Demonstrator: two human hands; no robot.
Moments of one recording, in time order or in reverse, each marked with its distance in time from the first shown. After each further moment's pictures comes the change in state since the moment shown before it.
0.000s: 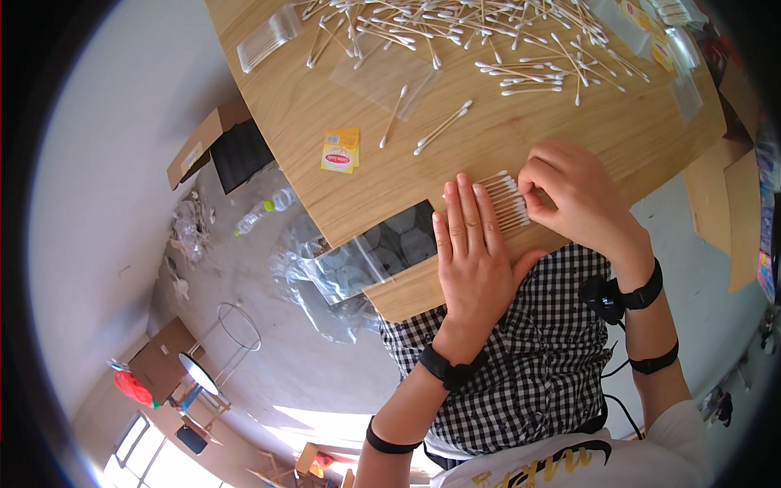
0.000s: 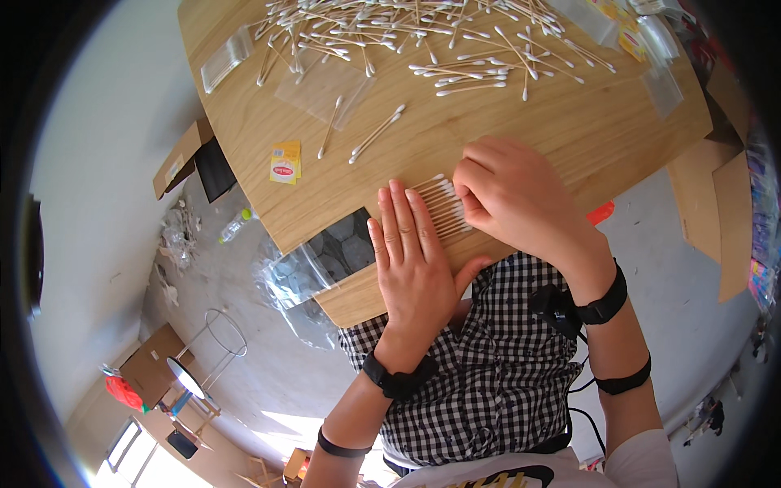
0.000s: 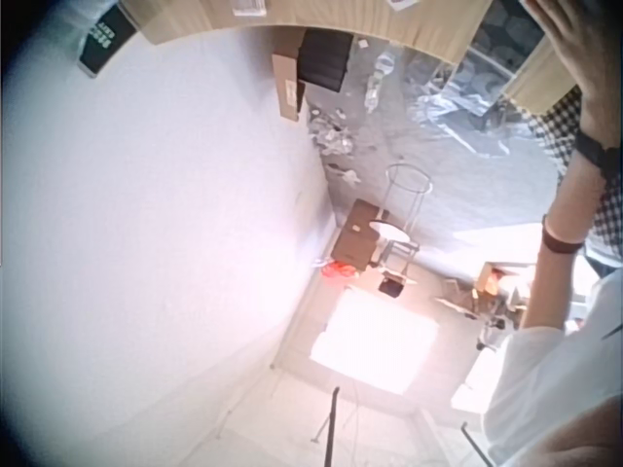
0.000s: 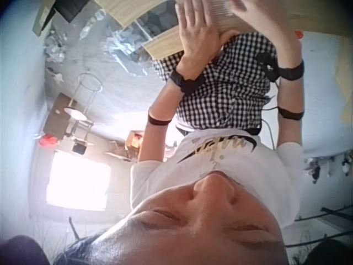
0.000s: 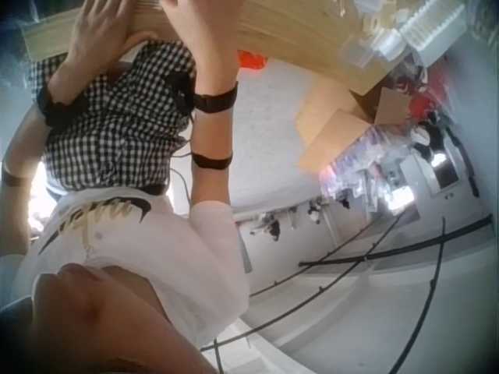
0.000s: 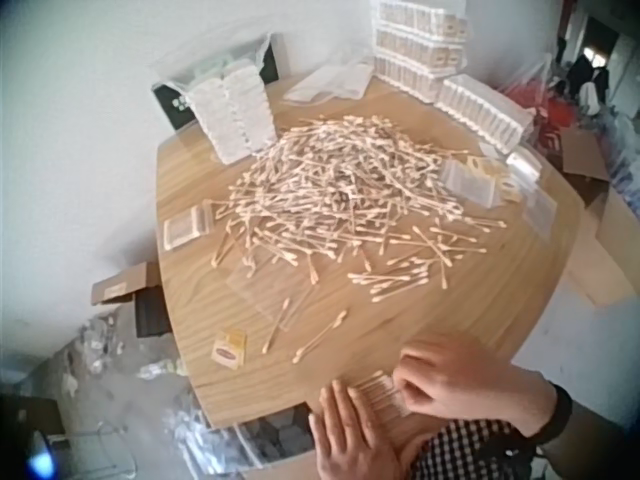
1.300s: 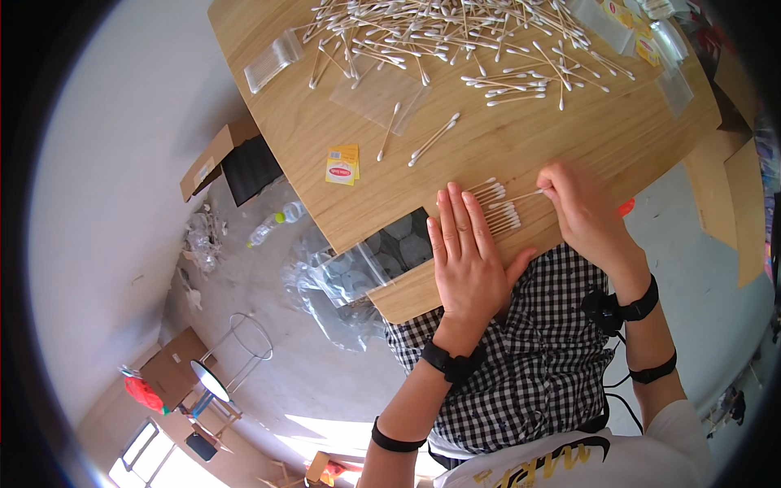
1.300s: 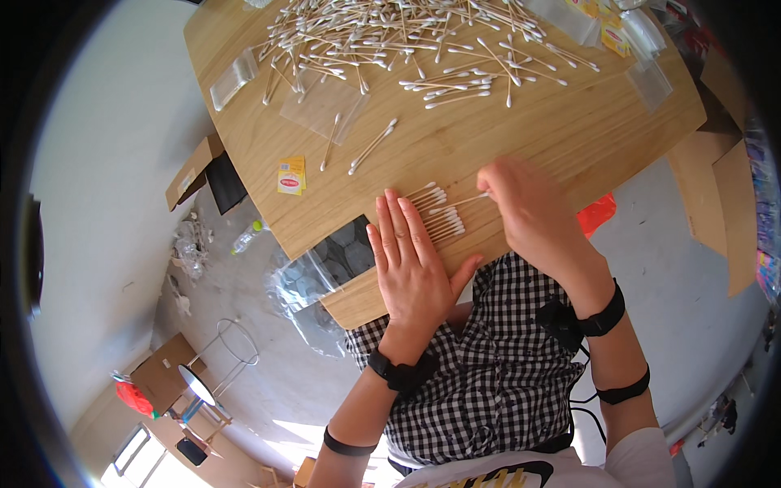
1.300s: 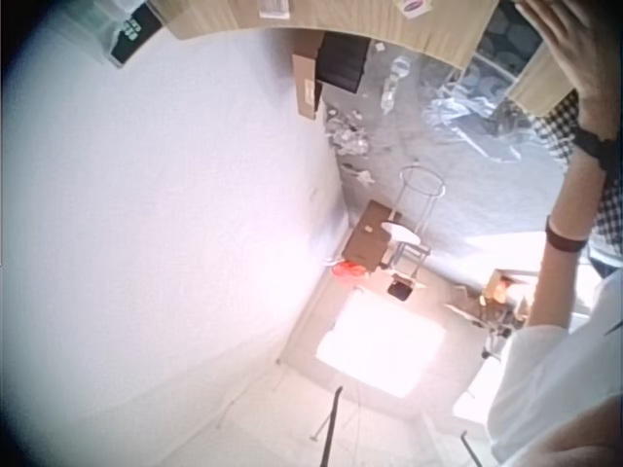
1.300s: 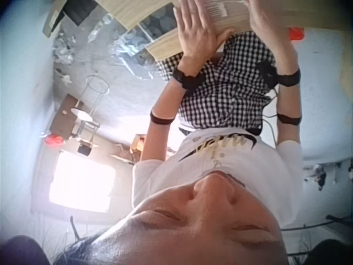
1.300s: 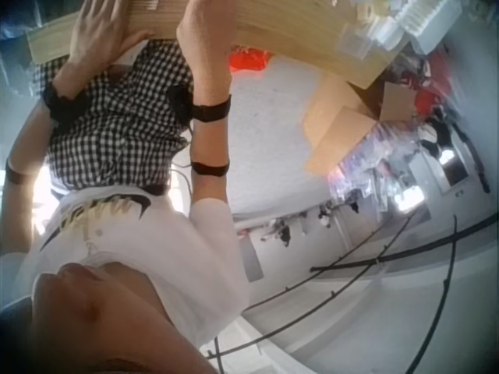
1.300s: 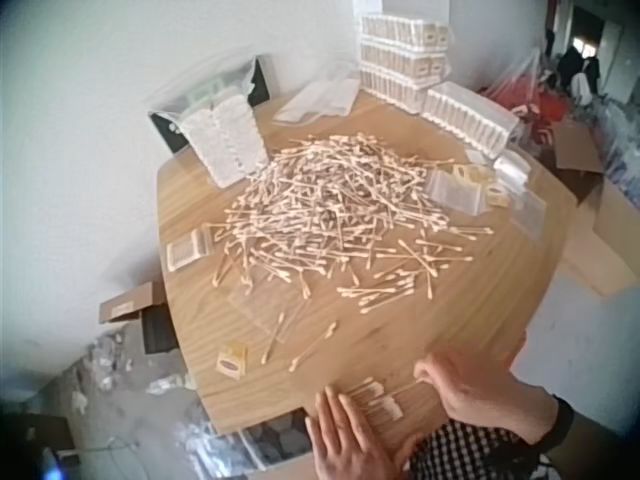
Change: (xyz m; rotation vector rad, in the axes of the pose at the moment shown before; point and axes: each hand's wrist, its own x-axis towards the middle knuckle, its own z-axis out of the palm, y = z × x) left_hand 0.000 -0.002 0.004 -0.006 0.053 0.017; right_hand -0.038 0.003 0.001 0.027 0.047 0.207
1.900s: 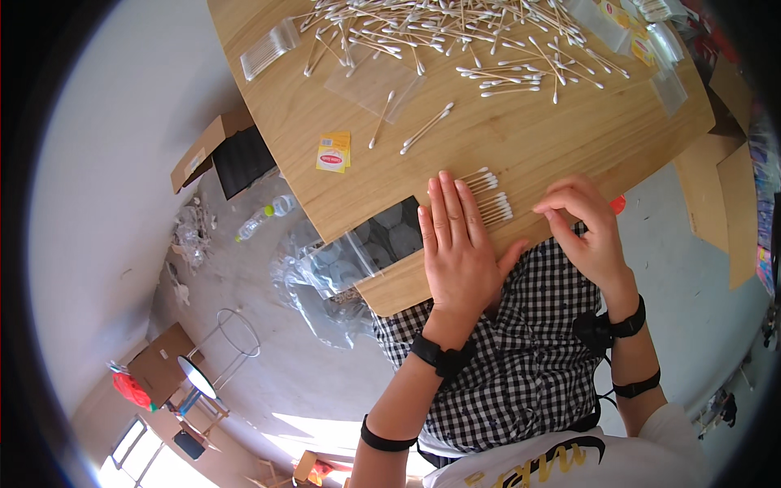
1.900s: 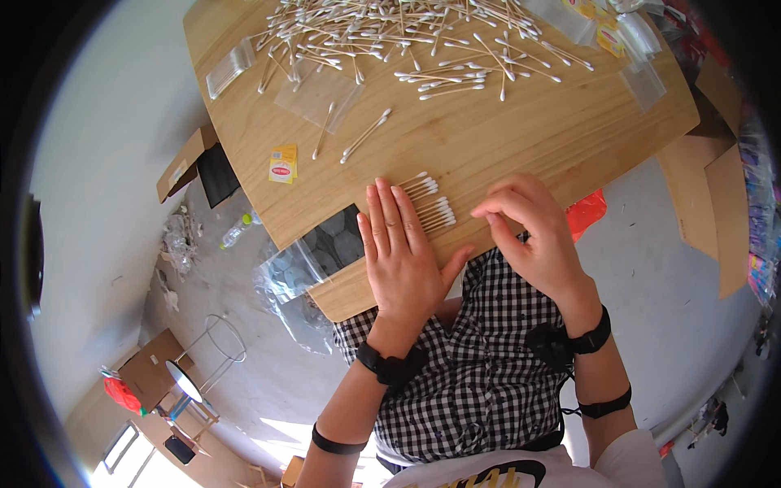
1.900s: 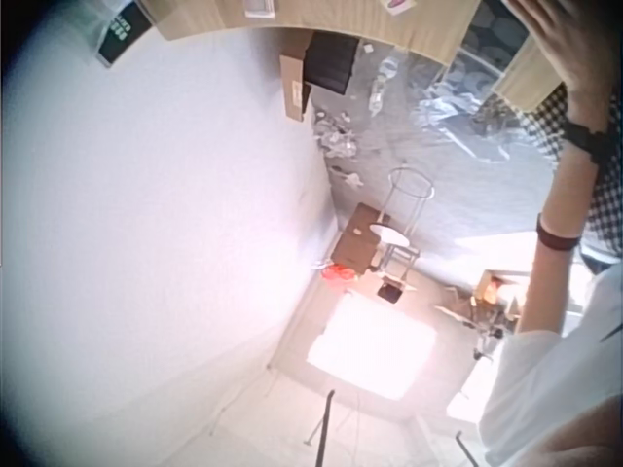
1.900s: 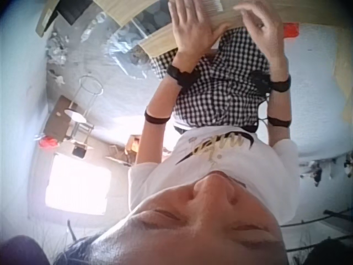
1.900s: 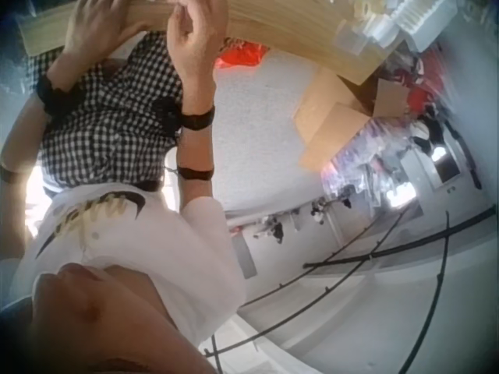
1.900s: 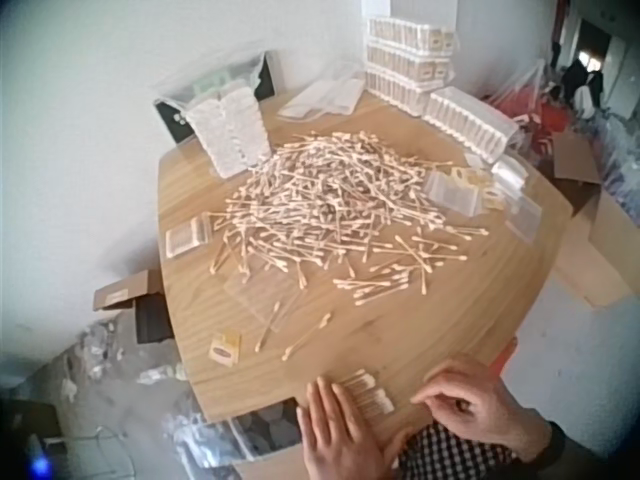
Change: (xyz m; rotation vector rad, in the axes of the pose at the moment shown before) left_hand 0.000 -0.003 0.001 0.048 -0.001 -0.003; right_hand -0.025 -0.013 0.000 0.259 0.115 0.120
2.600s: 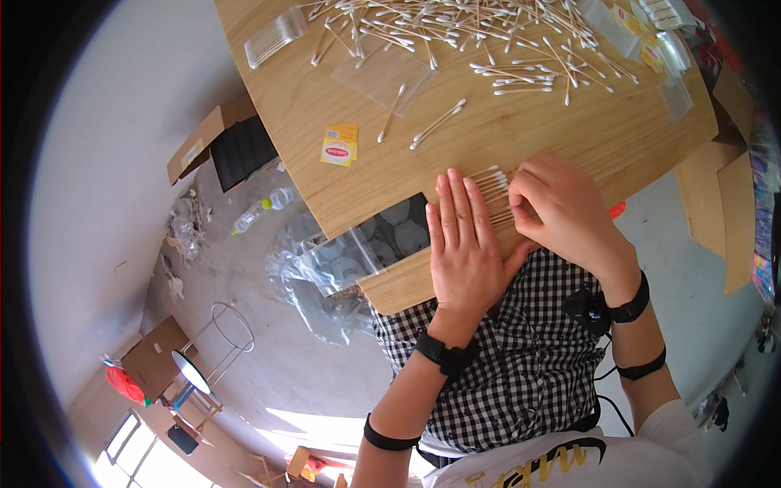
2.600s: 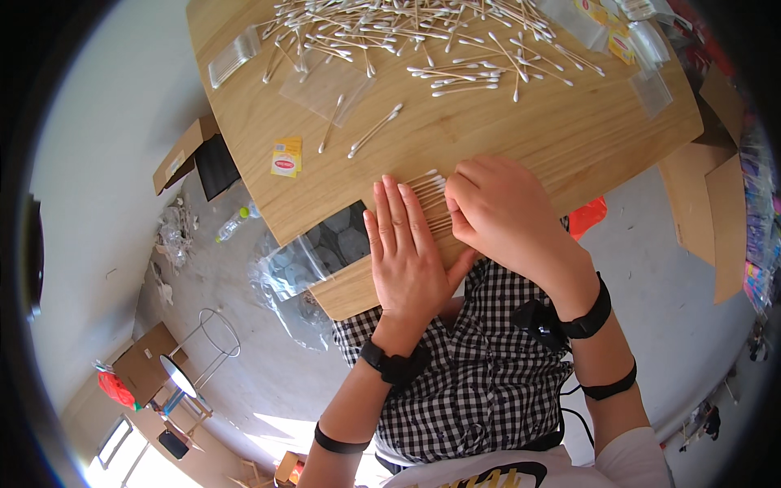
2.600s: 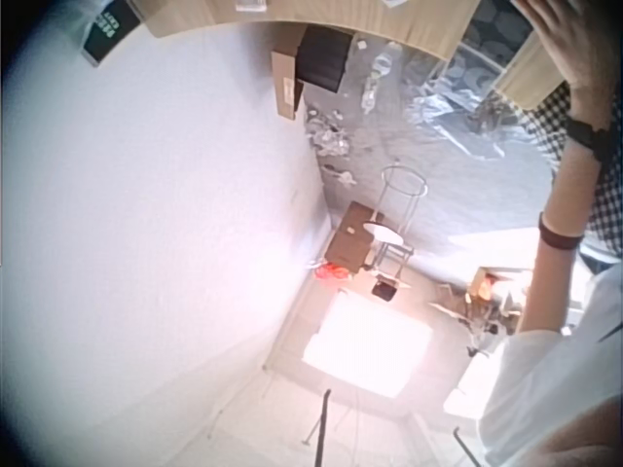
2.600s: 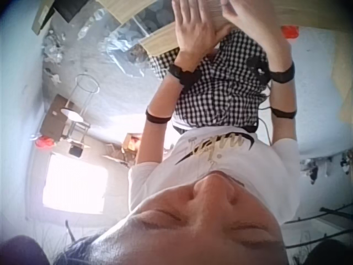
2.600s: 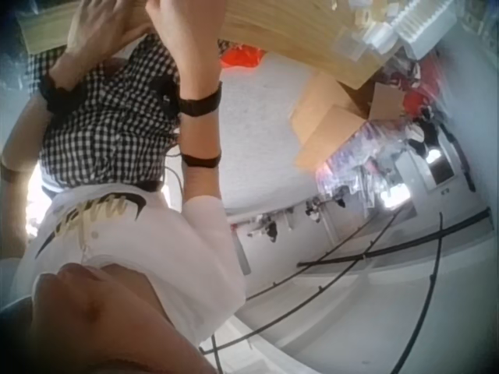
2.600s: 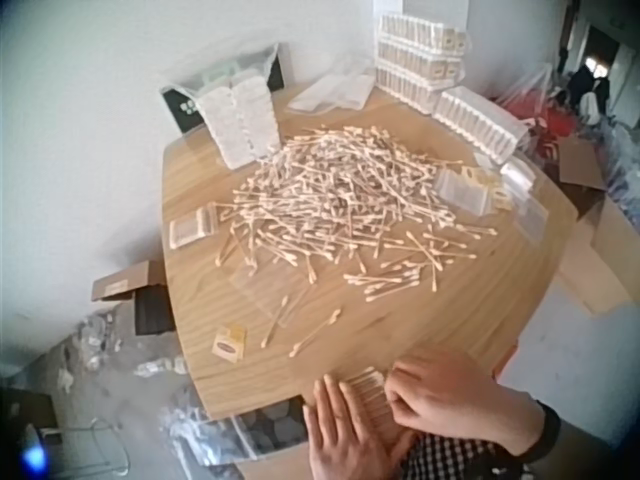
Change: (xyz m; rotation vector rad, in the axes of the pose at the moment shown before) left_hand 0.001 0.002 0.001 -0.044 -0.002 -0.012; right_hand 0.045 -0.017 0.014 -0.301 -0.201 -0.242
